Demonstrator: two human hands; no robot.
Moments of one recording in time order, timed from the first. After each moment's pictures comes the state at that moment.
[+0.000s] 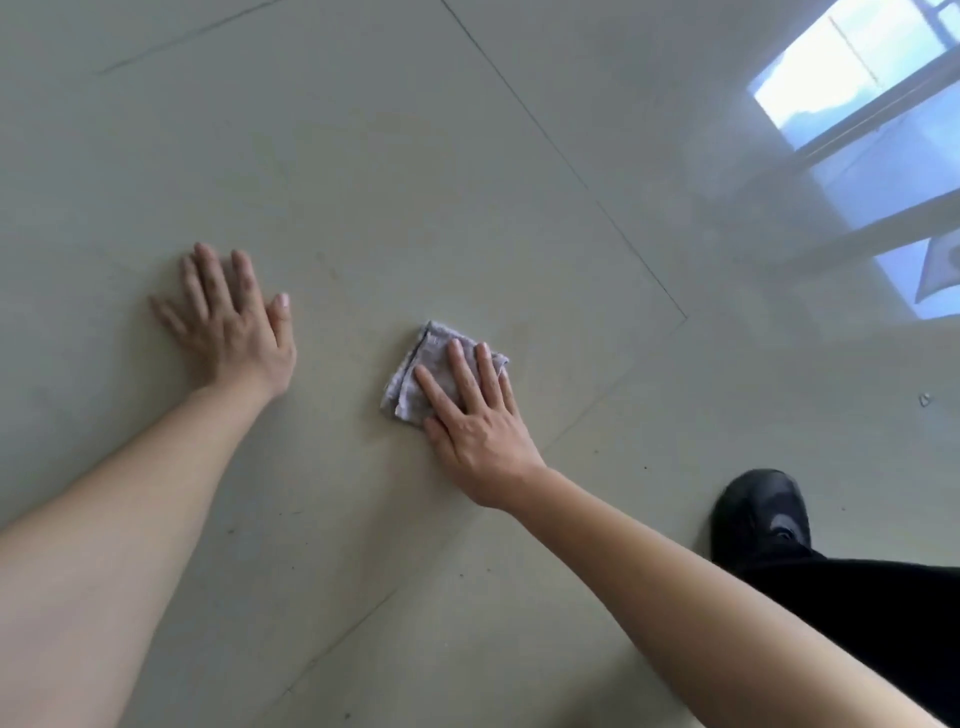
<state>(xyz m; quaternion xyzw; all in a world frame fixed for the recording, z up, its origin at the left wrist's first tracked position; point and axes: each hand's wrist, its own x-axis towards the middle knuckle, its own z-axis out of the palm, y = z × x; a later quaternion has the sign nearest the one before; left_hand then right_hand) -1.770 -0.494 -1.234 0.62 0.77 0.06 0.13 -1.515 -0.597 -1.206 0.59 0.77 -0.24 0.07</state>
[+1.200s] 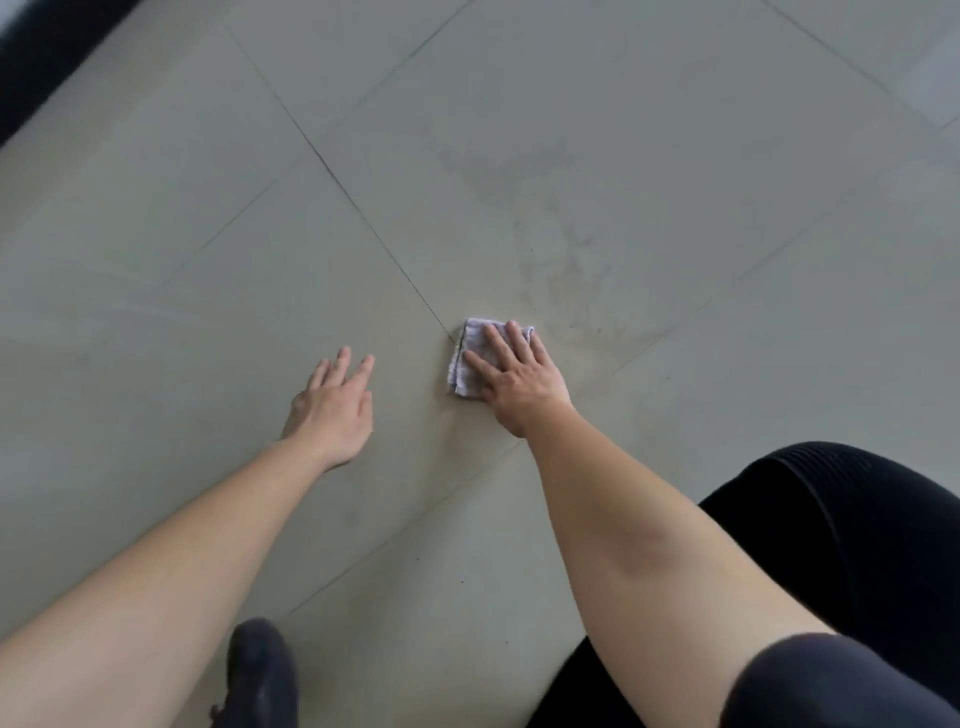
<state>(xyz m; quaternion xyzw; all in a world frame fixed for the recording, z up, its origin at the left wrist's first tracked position) -1.439 -0.426 -1.082 0.62 0.72 -0.25 0.19 -1.207 -0.399 -1.184 0.51 0.81 -0.26 0.13</state>
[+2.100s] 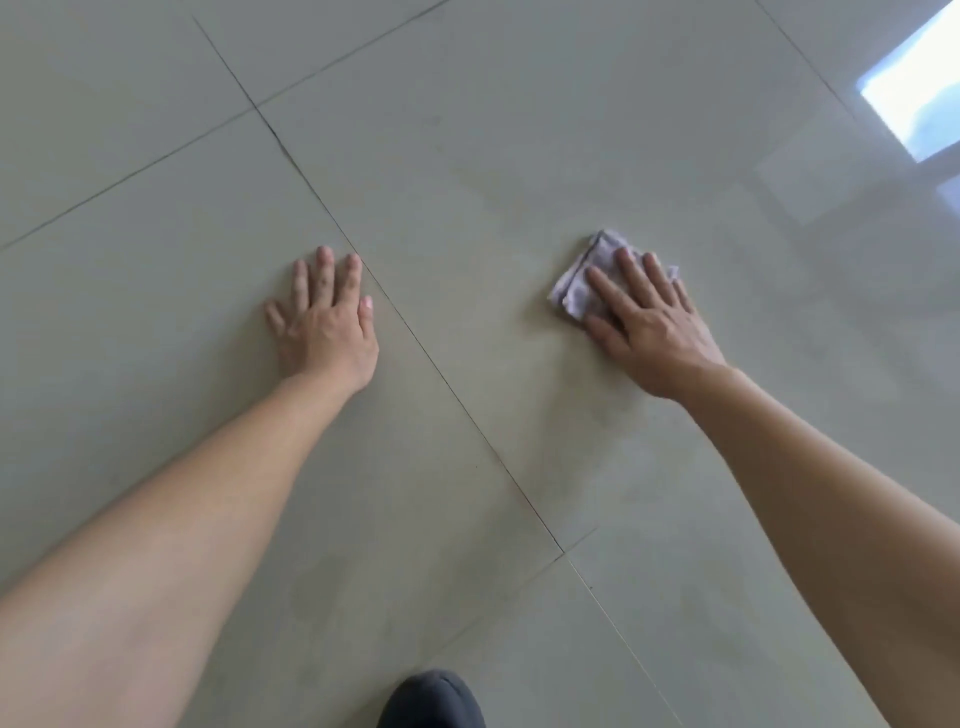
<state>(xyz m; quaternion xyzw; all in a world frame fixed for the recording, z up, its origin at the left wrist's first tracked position) -1.484 -0.257 -1.210 0.62 0.77 -0.09 0.16 -1.130 -0.253 -1.203 0.63 0.75 -0.17 0.07</state>
